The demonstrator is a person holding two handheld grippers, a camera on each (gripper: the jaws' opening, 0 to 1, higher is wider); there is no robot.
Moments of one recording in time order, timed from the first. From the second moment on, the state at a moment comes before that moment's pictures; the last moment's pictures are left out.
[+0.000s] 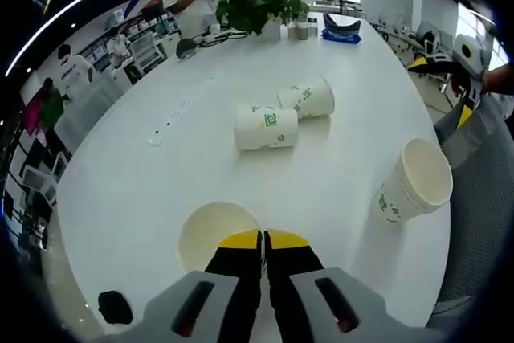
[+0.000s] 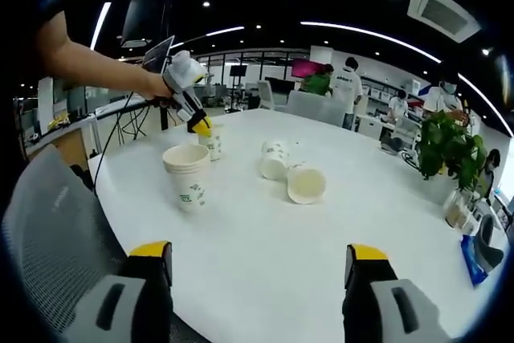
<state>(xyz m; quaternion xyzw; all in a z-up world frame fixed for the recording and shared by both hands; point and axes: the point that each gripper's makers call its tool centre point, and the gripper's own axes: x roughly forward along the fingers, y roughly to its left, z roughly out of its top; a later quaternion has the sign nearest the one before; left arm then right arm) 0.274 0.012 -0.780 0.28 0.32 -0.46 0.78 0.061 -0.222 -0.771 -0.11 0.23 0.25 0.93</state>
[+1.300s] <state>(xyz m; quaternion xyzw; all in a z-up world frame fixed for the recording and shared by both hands) 0.216 -0.008 -0.713 0.29 0.28 -0.51 0.76 0.062 -0.217 -0.760 -0.10 0.20 0.26 0.94</state>
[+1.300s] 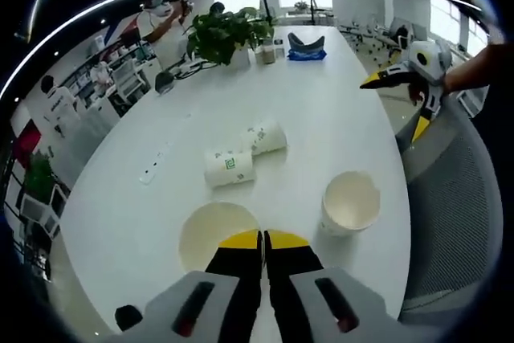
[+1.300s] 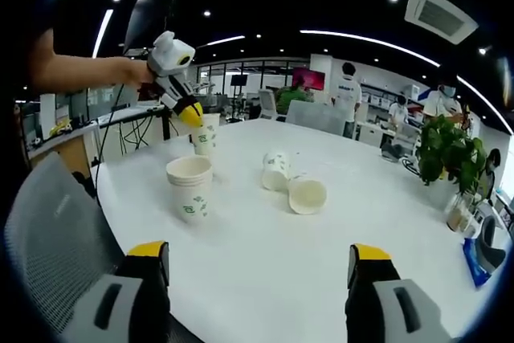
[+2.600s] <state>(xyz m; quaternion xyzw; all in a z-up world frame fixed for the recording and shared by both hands) 0.136 -0.054 -0.670 0.30 0.24 -0.59 0.71 0.062 -0.214 -0.756 -0.10 0.20 0.26 0.94</state>
